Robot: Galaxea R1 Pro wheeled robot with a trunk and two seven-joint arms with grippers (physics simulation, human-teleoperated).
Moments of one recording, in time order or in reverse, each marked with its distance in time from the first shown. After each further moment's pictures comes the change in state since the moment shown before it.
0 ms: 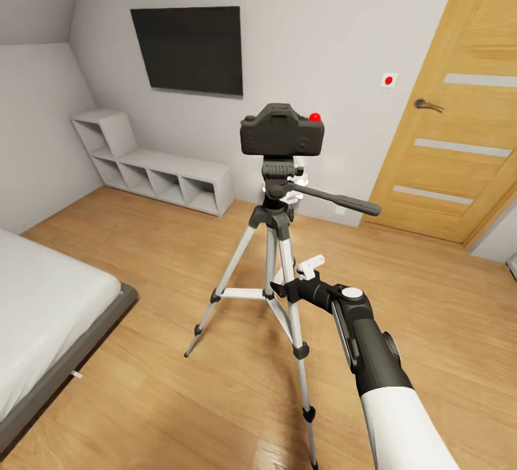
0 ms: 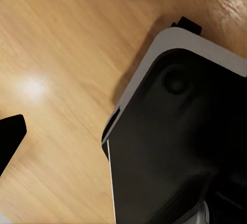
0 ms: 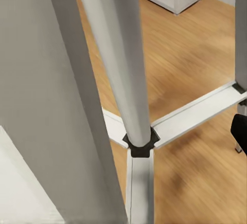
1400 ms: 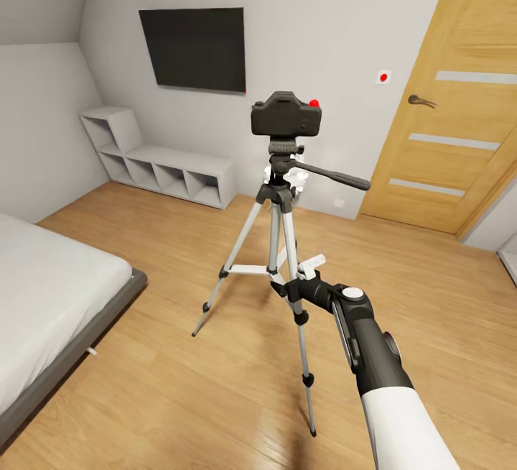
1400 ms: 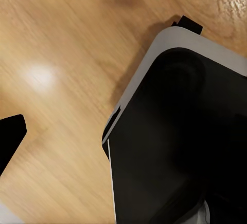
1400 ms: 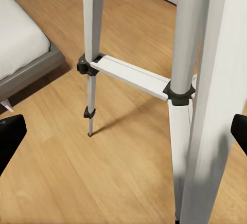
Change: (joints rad) left arm 0.002 -0.001 0.000 0.001 0.000 -0.002 0.000; right arm 0.000 -0.003 0.000 -0.002 -0.001 -0.006 -0.002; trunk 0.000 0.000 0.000
